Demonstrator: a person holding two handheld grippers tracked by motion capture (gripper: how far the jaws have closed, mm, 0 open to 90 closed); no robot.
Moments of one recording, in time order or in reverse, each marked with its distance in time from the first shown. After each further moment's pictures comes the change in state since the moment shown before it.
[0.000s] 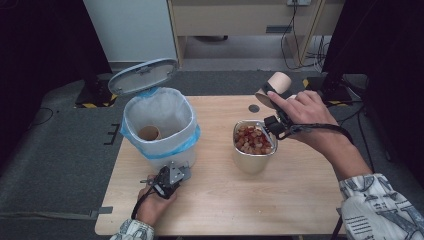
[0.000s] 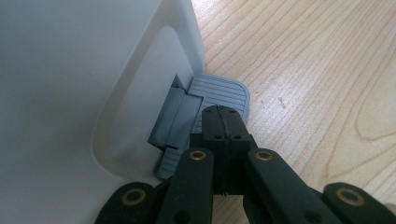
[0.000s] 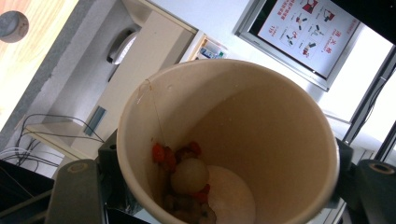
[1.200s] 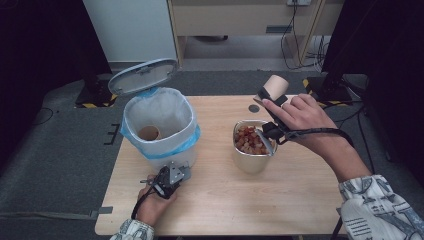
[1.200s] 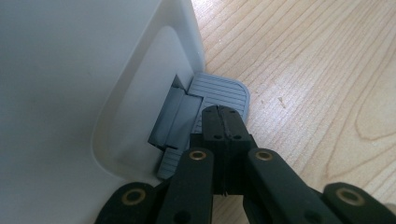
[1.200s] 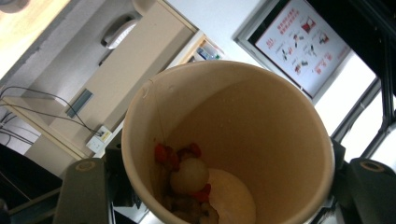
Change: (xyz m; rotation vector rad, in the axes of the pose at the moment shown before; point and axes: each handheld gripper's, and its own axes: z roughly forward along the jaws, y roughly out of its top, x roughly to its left) left arm 0.000 0.000 0.000 0.005 0.000 0.002; right arm 0.007 0.012 -0.003 0.005 -0.018 -0.162
